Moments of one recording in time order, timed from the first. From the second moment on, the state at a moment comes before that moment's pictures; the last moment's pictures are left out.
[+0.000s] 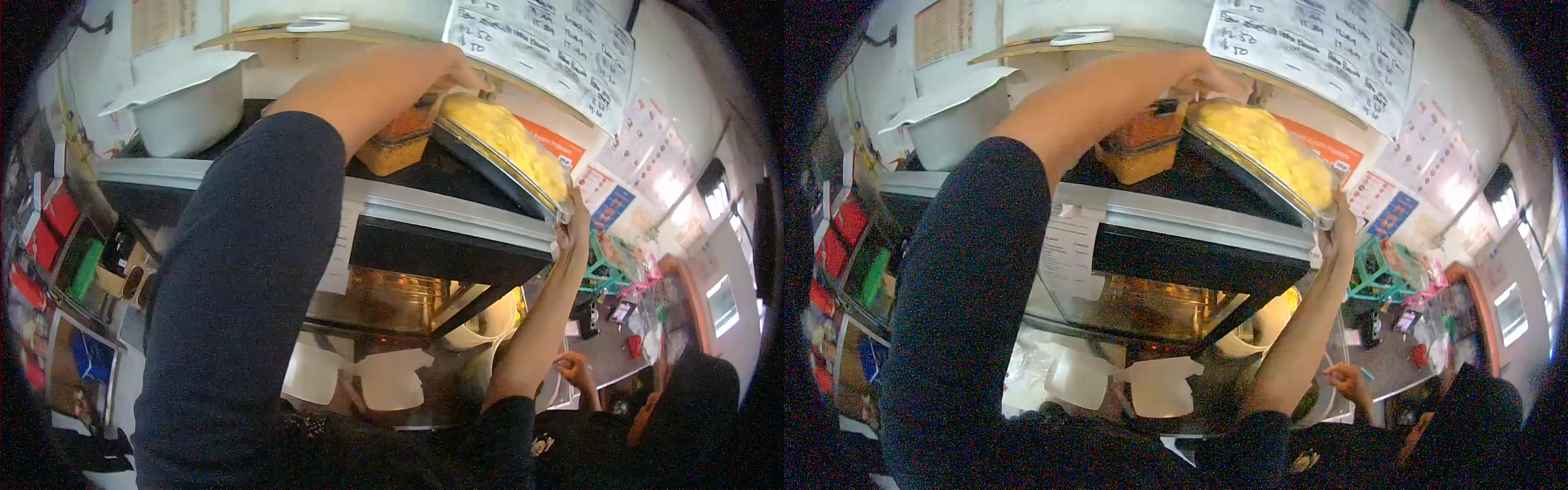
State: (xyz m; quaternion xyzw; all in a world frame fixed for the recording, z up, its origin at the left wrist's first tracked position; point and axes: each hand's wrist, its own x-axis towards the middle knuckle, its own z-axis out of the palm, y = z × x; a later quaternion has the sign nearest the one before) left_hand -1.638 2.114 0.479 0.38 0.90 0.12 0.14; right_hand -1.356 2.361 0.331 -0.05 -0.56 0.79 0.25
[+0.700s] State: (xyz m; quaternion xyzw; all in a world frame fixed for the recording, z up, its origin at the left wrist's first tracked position) left_hand -1.292 1.877 0.441 0.46 0.79 0.18 -0.38; right_hand -1.236 2.110 0.256 0.13 -0.70 0.43 0.56
